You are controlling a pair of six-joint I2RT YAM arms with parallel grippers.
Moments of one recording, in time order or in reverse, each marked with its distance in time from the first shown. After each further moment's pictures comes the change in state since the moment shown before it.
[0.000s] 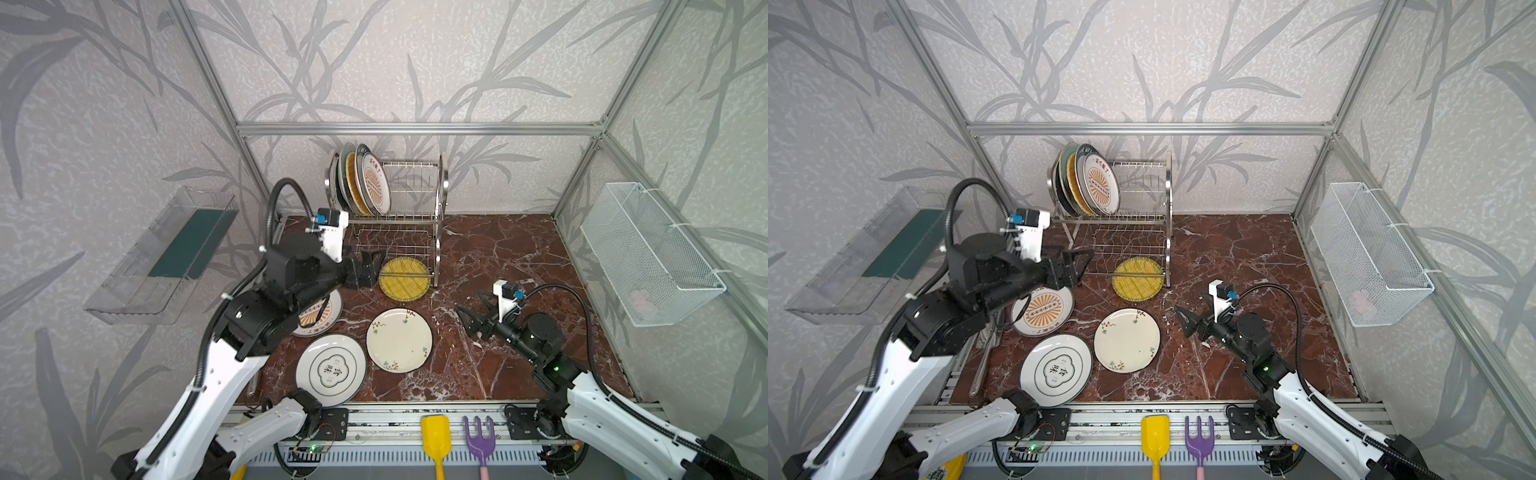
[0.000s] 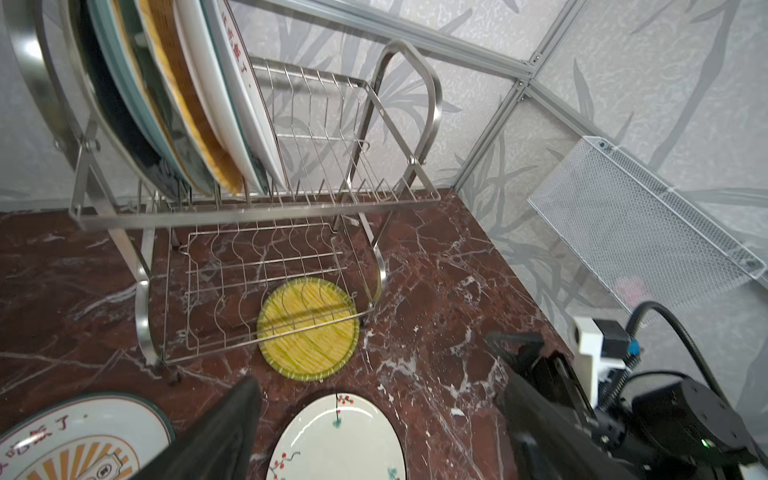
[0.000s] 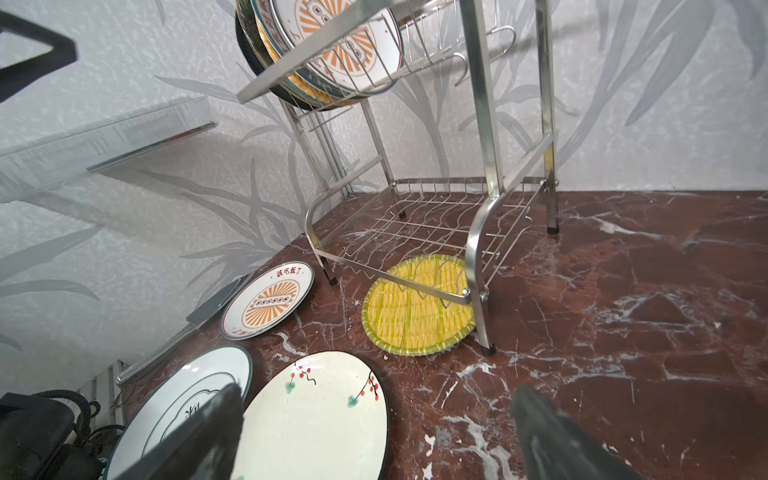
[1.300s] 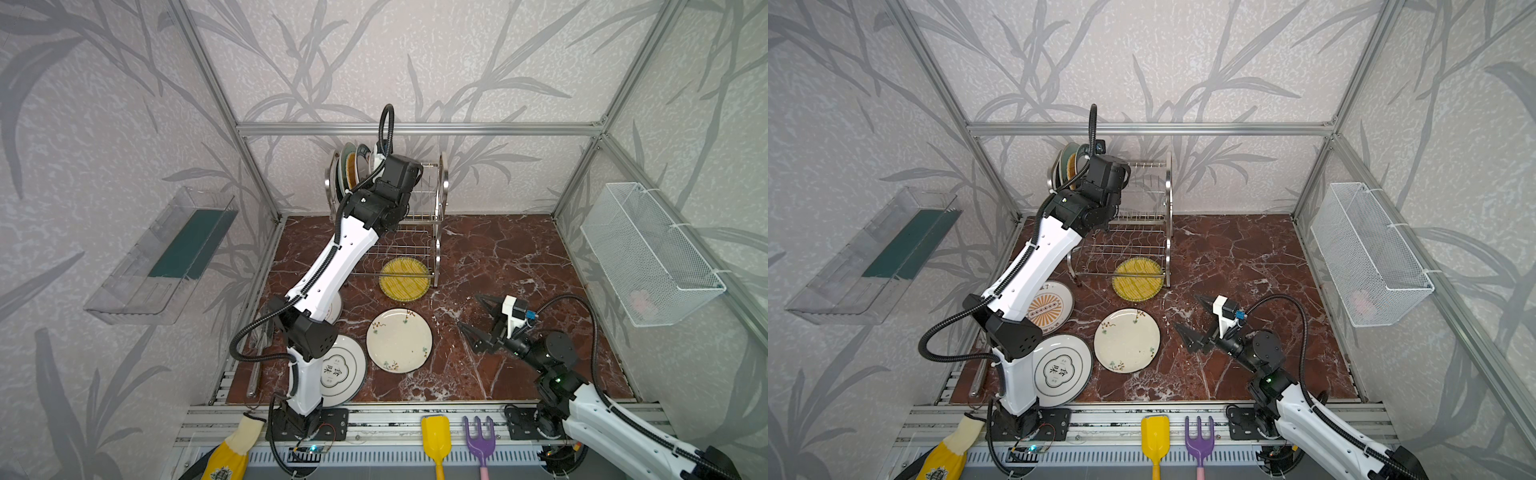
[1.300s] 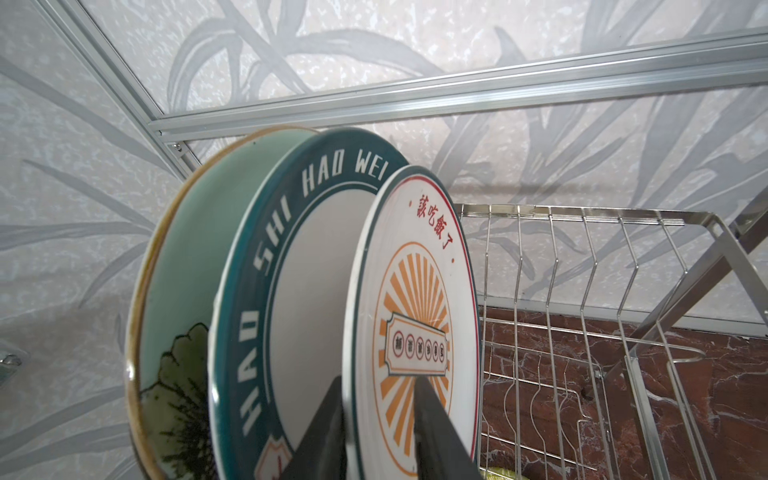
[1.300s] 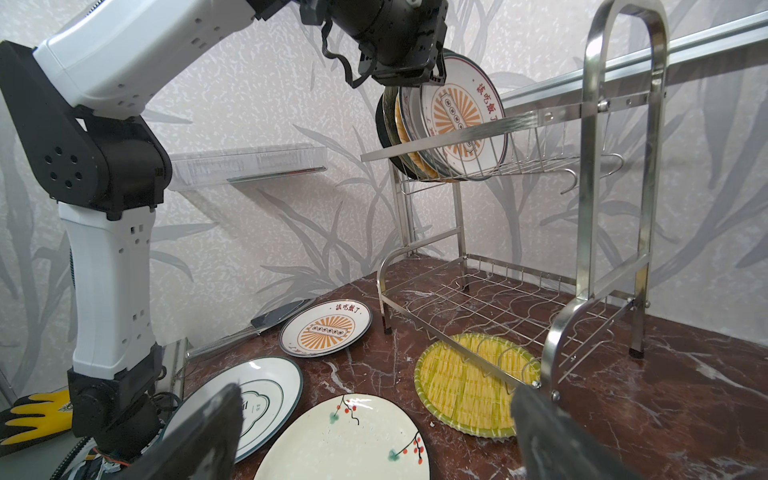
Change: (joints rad) left arm -0.035 1.052 0.973 -0.091 -0.891 0.185; right arm 0.000 -0.114 -0.129 0.306 -0.203 -0.108
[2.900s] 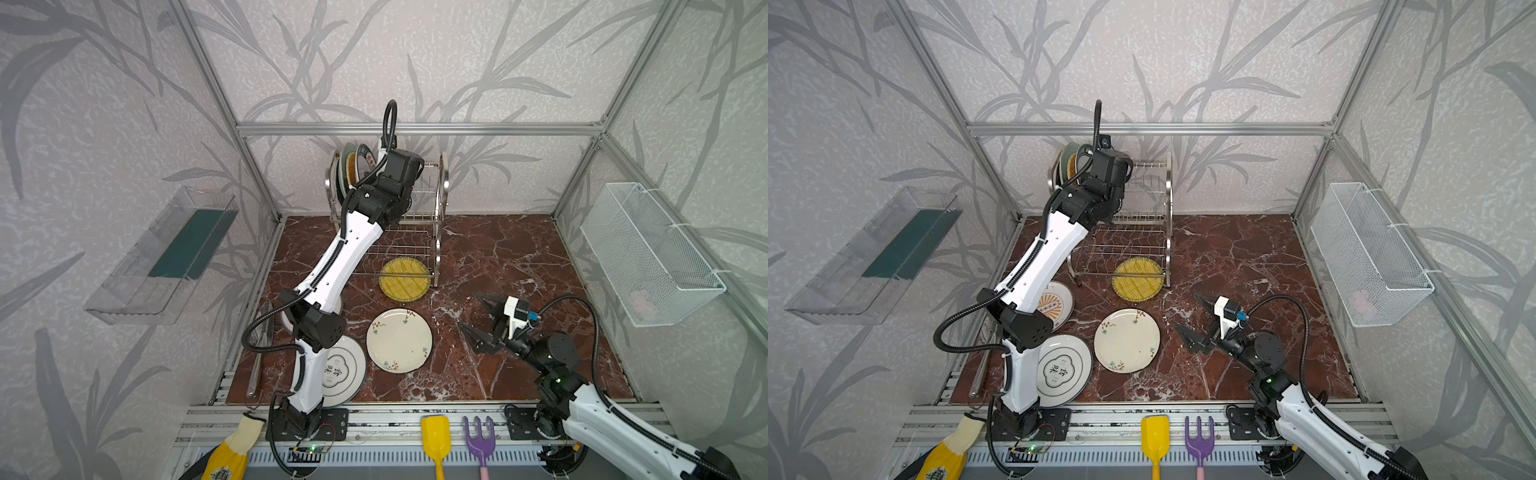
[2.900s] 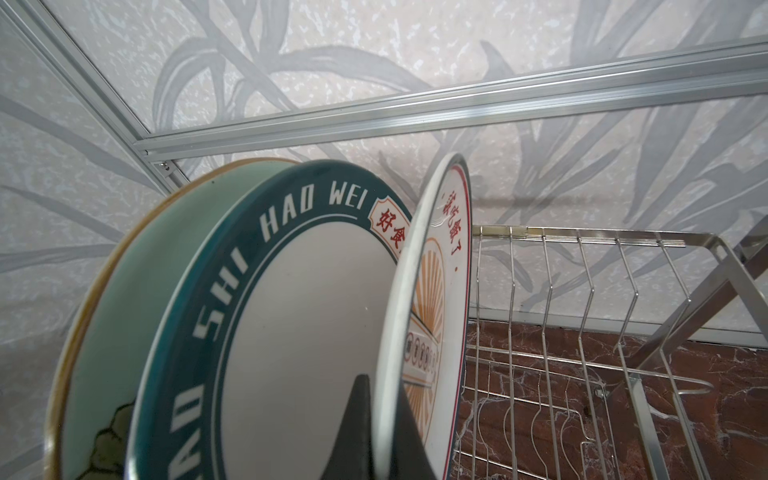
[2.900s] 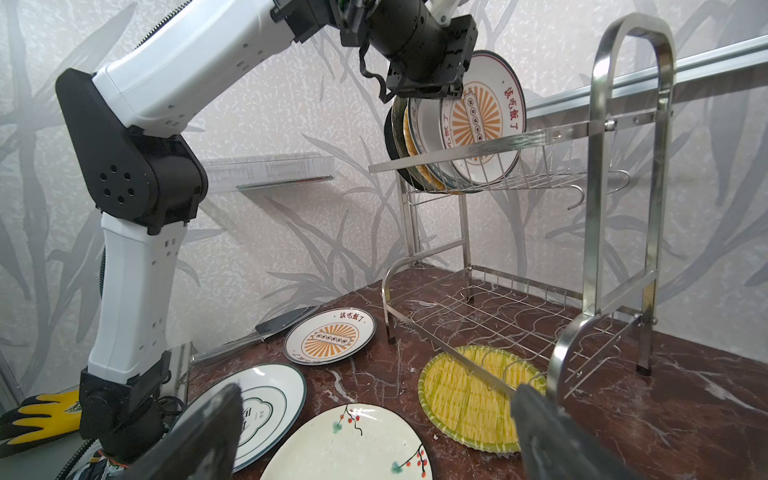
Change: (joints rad) left arm 0.017 0.102 0.135 0.005 0.017 0.052; right arm -0.002 -0.004 -0.002 0.030 -0.017 0.000
